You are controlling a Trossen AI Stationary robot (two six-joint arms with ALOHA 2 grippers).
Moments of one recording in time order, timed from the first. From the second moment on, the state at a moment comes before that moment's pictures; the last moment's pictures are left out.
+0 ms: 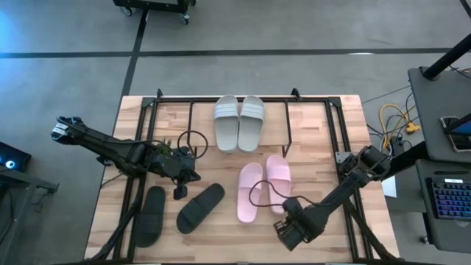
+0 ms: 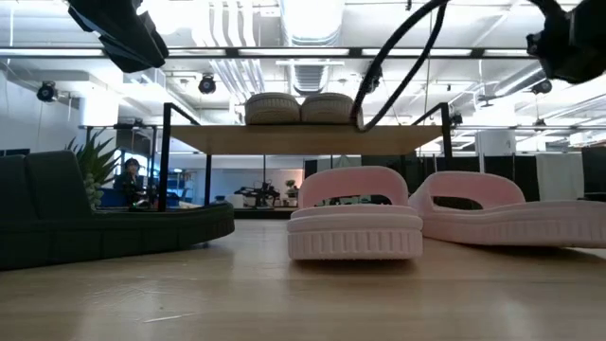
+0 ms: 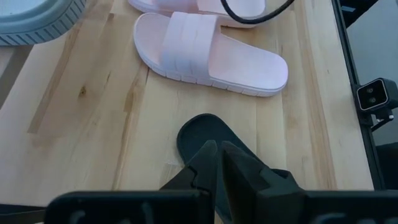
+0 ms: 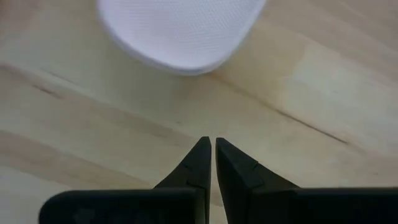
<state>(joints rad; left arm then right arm) -0.32 1.03 0.86 -0.59 -0.15 -0.43 0.73 1.89 1.31 -1.01 0.08 1.89</state>
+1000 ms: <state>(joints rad) -0.32 1.03 0.86 -0.58 -0.16 -0.41 0.66 1.94 1.30 -1.09 0.11 1.89</state>
